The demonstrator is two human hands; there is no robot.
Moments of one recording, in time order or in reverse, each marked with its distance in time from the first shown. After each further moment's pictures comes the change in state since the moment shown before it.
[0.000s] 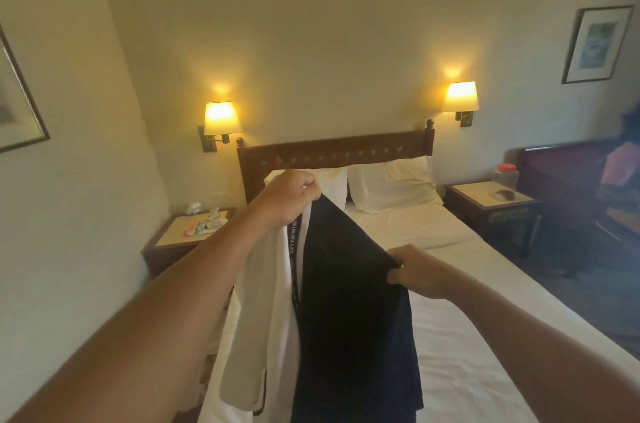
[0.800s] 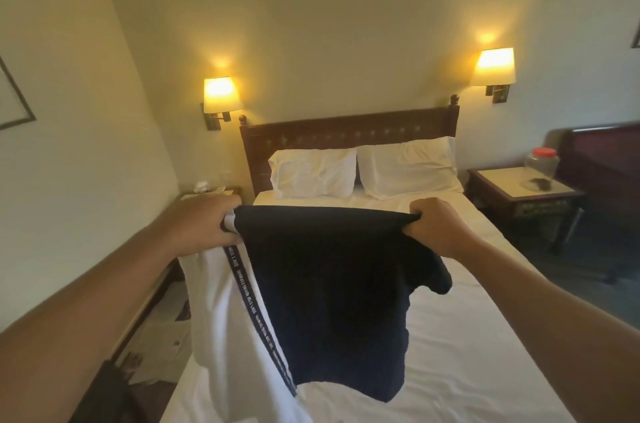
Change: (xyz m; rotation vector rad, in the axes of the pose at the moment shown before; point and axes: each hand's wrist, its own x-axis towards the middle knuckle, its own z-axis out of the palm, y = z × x) left_hand 0.058 -0.025 0.055 0.675 -0.165 -0.128; right_hand 0.093 0.129 -0.143 -0.190 0.355 -0.041
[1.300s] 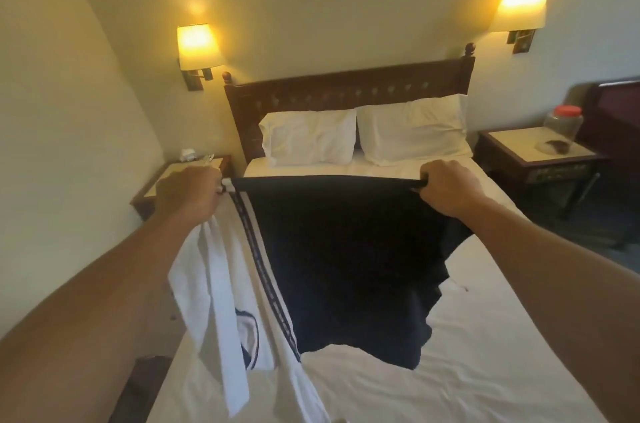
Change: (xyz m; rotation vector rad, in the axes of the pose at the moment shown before) left_hand 0.137 -0.030 0.089 0.150 0.035 -0.396; right_hand 0.129 0.055 0.047 -0.232 -0.038 0.061
